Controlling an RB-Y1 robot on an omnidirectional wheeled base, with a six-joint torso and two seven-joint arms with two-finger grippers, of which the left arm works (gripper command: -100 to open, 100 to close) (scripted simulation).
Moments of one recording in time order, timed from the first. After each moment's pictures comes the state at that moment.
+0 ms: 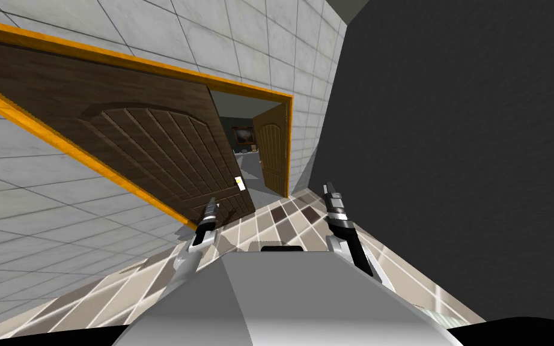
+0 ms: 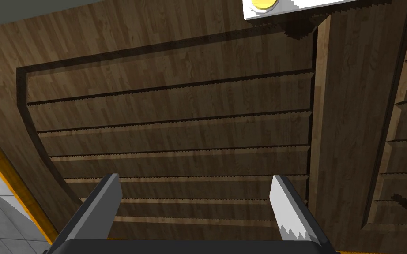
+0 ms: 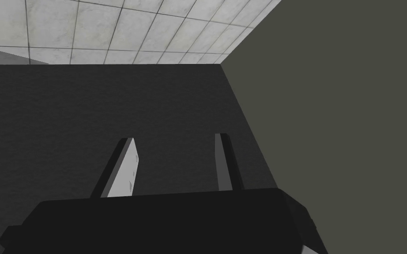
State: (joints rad) arm 0.05 0.36 0.46 -1.13 0.01 -0.51 0.16
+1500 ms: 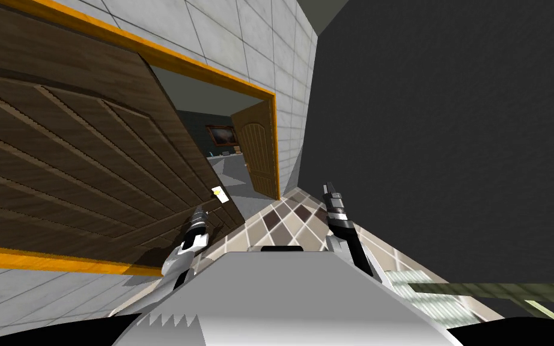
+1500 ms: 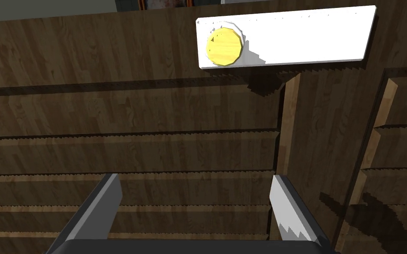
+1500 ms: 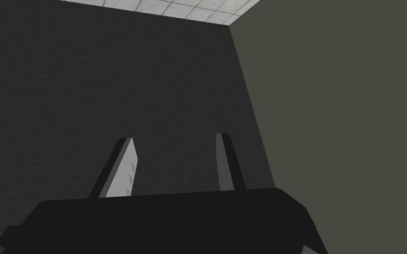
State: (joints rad) arm -0.07 0.47 0.60 -0.76 0.01 -0.54 0.25
